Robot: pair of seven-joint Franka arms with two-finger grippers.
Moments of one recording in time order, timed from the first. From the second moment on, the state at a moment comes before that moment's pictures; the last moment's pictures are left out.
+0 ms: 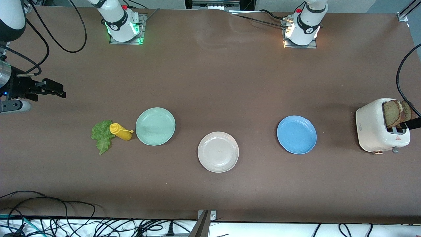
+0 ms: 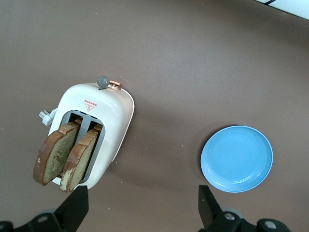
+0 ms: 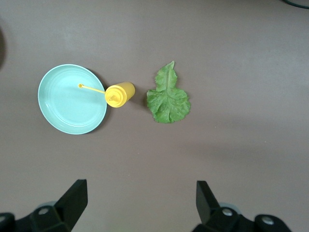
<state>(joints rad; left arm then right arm) 0.52 0.53 -0.46 -1.05 0.23 1.45 -0.21 0.09 0.21 -0.10 -1.41 0.04 1.53 -0.13</state>
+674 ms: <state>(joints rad) 0.52 0.53 -0.46 -1.05 0.23 1.45 -0.21 0.09 0.21 -0.10 -1.41 0.04 1.53 -0.13</state>
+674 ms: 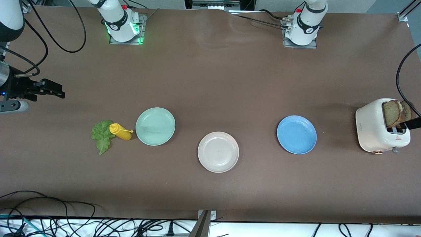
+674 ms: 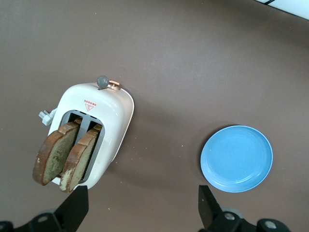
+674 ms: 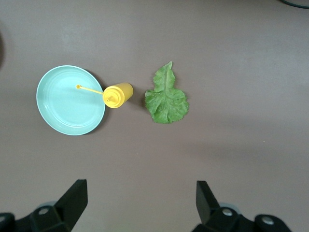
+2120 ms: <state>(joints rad) 0.50 0.53 -0.49 -1.07 0.23 1.45 -0.21 0.09 0.22 -0.10 -1.41 0.04 1.58 -0.13</state>
